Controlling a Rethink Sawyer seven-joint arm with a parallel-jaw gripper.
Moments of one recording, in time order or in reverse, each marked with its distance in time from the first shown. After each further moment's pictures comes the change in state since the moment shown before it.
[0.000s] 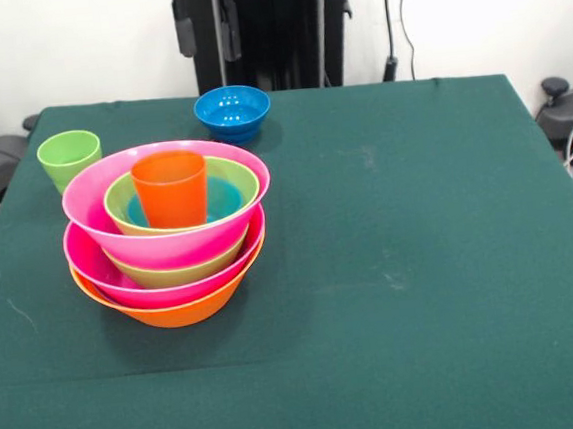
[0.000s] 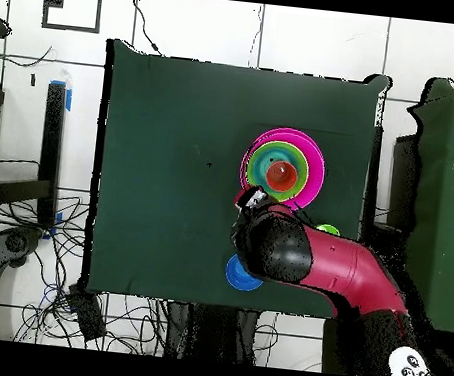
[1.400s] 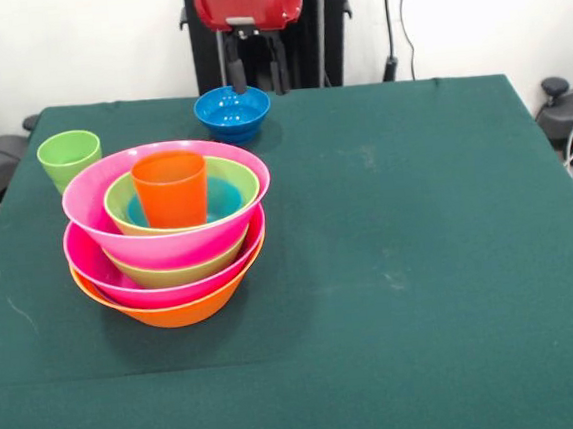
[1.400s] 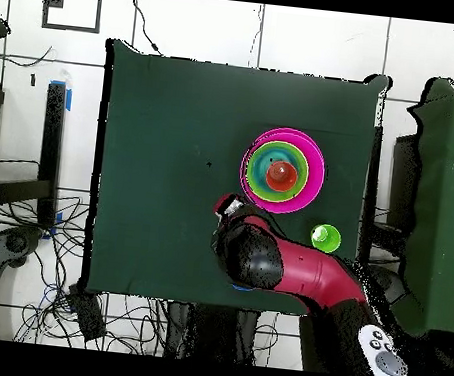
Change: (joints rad) arm 0.062 0.140 -0.028 0.099 0.020 -0.266 0.003
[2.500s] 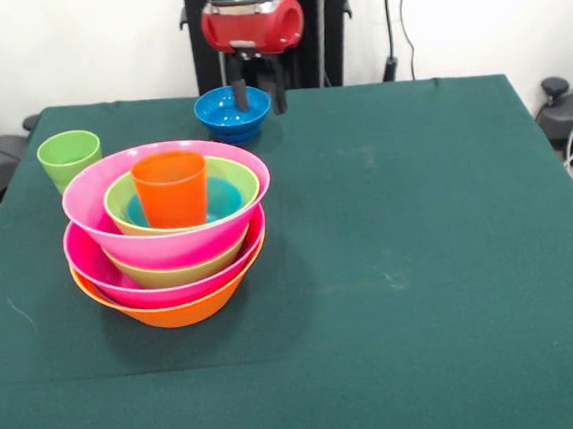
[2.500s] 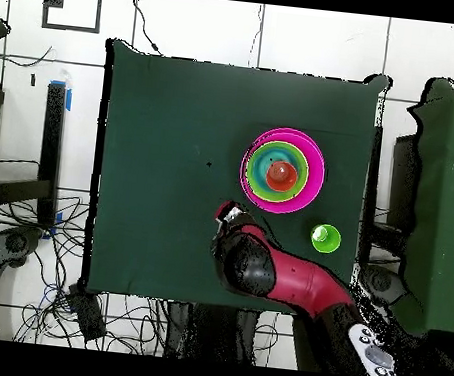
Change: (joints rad) arm -0.008 0.061 -0.065 0.024 0.010 -0.112 0.008
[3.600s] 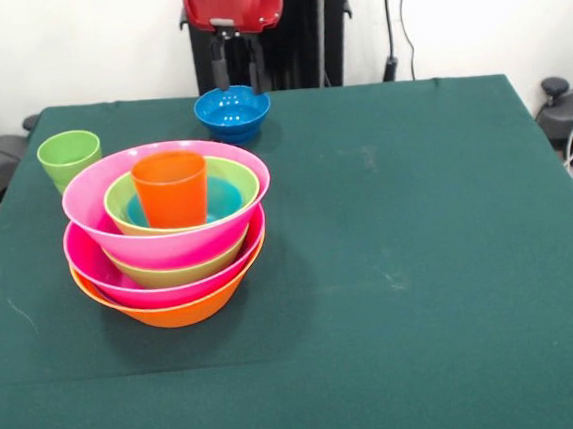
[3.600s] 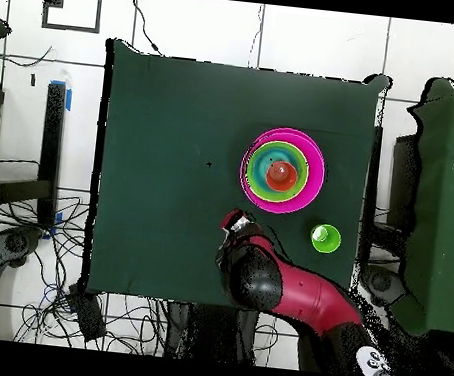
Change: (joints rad) arm -0.014 -0.061 -0.018 0.048 0.000 0.018 0.000
